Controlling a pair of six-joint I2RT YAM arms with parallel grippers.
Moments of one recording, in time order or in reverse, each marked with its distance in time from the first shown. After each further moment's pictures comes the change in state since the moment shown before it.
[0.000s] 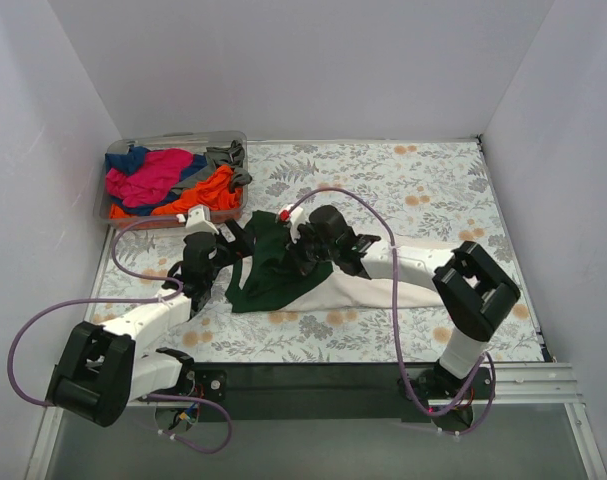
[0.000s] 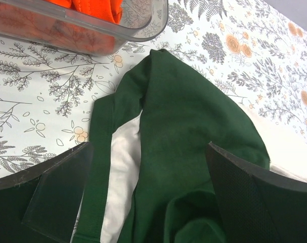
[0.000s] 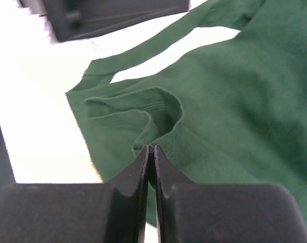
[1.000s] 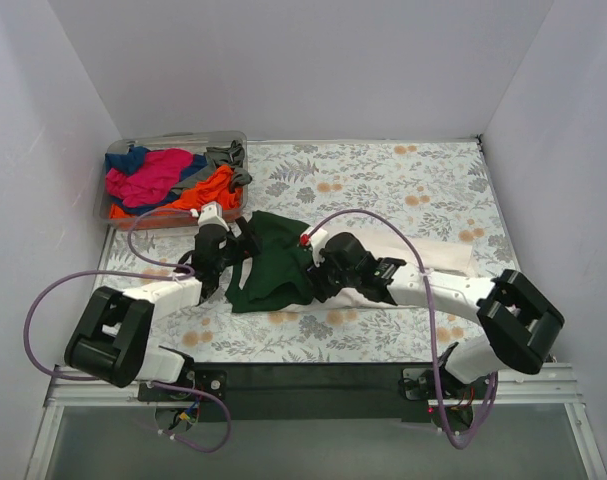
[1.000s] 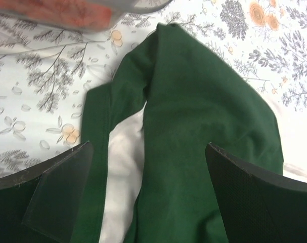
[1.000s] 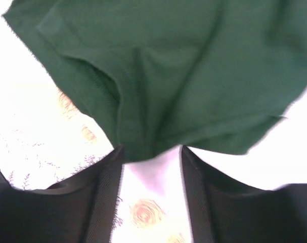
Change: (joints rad) left arm 0.000 0.179 0.051 0.011 0.056 0.000; right arm 0.074 -0.247 -0.243 -0.161 0.263 0.042
